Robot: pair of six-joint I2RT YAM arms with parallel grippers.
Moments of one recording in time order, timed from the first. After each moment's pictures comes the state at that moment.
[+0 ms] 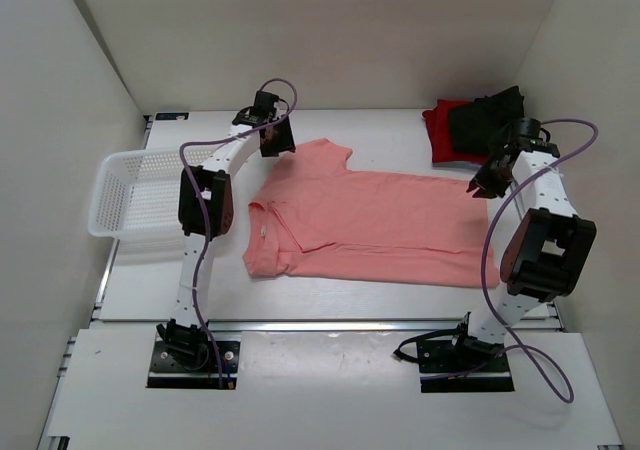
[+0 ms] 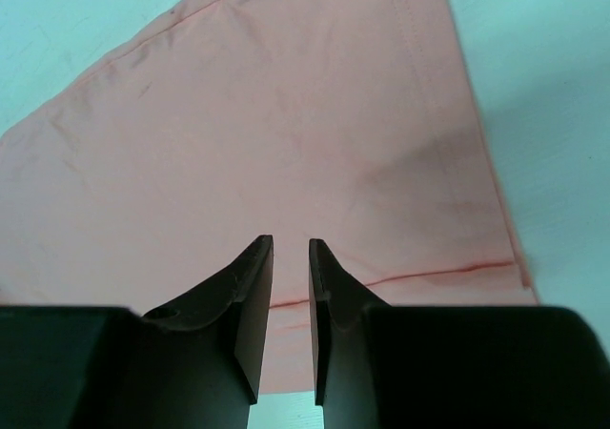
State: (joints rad) left arm -0.28 2.46 2.19 -0.62 0.04 -0.43; right arm -0.27 1.69 1.41 -0.82 -0.14 0.40
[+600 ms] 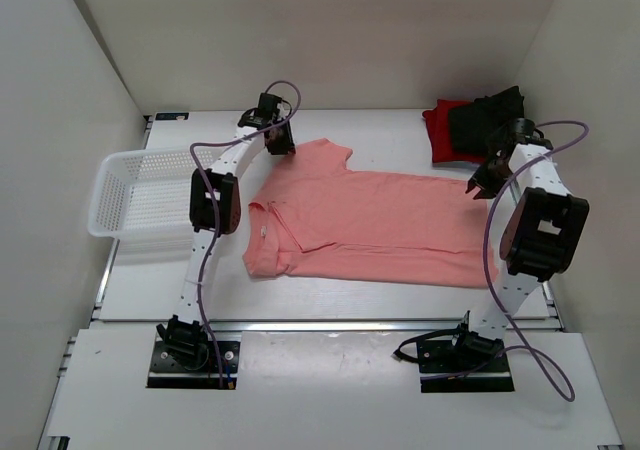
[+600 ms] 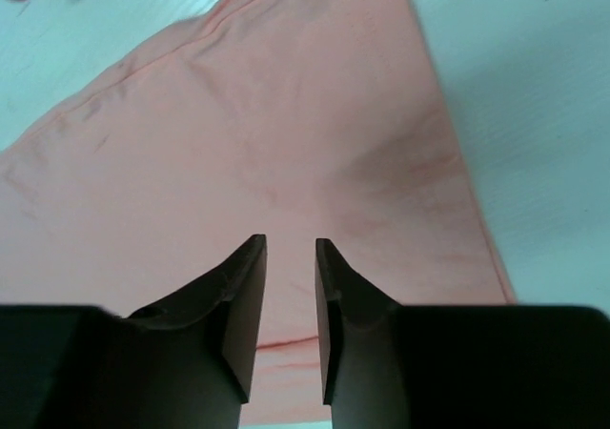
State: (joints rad) left arm -0.27 2.66 2.43 -0.64 0.08 -0.40; right arm -0.28 1.85 1.49 -0.81 -0.12 0.40
